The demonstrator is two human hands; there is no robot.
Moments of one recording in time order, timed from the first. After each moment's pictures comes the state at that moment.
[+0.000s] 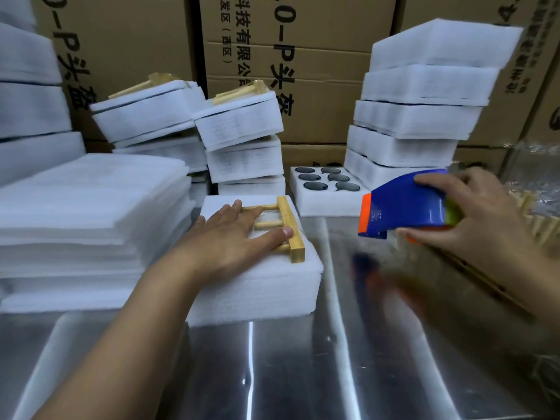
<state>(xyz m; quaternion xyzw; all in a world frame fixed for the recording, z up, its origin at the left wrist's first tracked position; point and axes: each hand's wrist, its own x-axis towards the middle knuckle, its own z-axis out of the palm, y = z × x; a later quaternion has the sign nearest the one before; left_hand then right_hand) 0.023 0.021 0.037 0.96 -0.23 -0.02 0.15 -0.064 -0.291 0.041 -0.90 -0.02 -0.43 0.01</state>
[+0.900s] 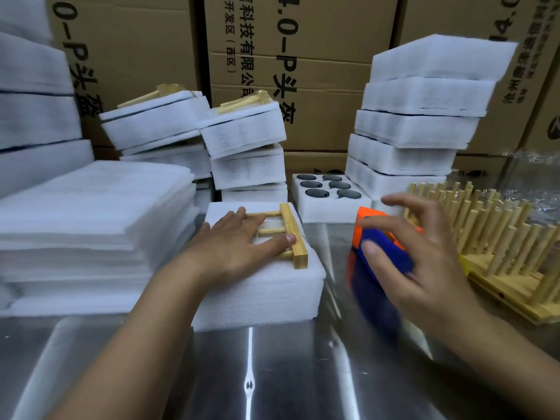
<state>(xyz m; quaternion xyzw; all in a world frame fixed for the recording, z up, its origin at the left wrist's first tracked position) 0.024 0.020 0.037 0.96 -0.23 -0.03 0.15 -0.080 -0.198 0.017 -0.86 -0.13 -0.45 0.20</state>
